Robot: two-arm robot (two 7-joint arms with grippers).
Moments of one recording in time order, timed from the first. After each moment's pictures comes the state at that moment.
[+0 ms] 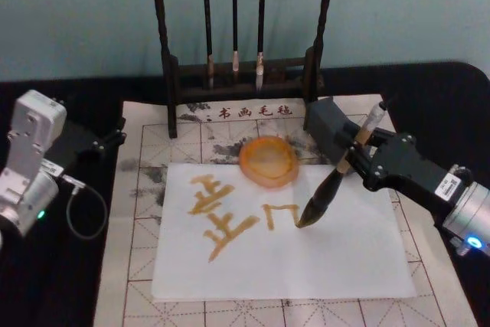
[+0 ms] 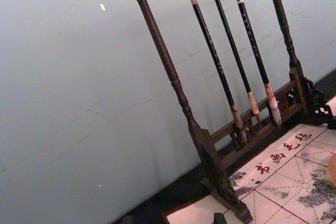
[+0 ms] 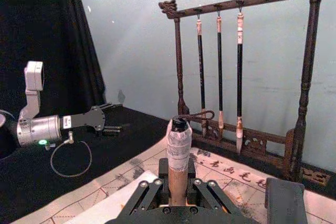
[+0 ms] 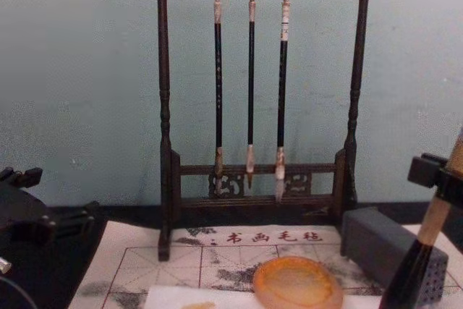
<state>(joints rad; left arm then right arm) -0.20 0.60 0.45 -1.41 -0.25 -0.12 0.03 -0.03 0.60 -0.27 -1.70 0.68 -0.09 0.54</state>
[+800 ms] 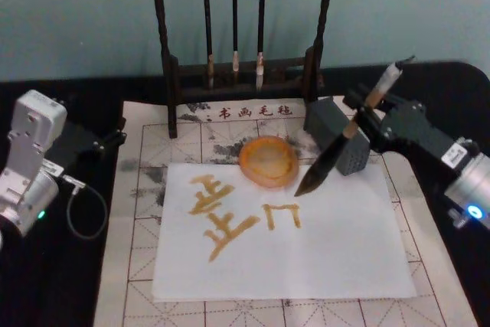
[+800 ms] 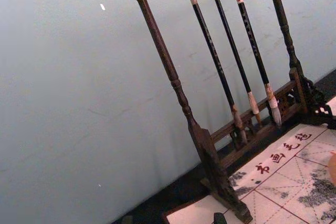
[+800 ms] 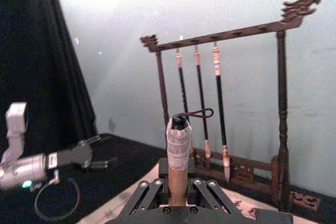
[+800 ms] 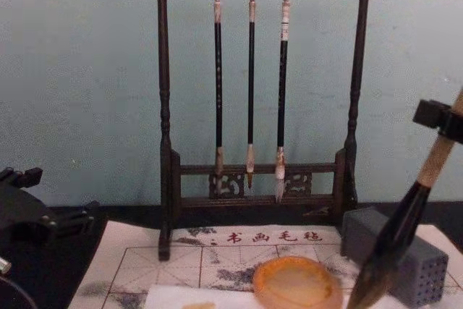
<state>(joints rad) -0.20 0.60 0.45 -1.41 -0.25 -0.12 0.03 0.02 0.56 -0.25 -1.69 0.74 -0.08 0.52</state>
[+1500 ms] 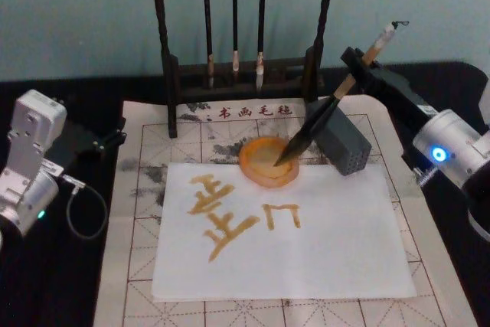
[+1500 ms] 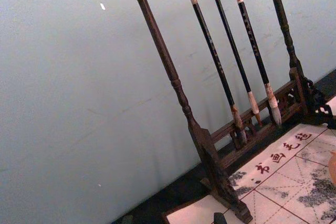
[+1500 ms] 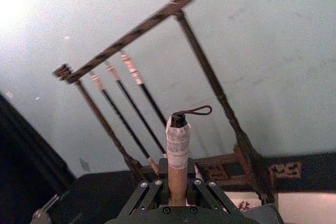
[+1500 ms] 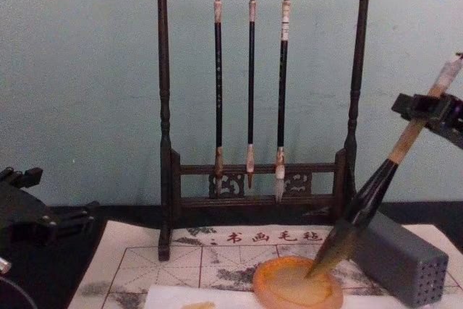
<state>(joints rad) -0.20 0.60 0.45 -1.41 -0.25 -0.12 0.03 0.21 0.40 -0.26 -1.53 0.94 0.13 0.29</state>
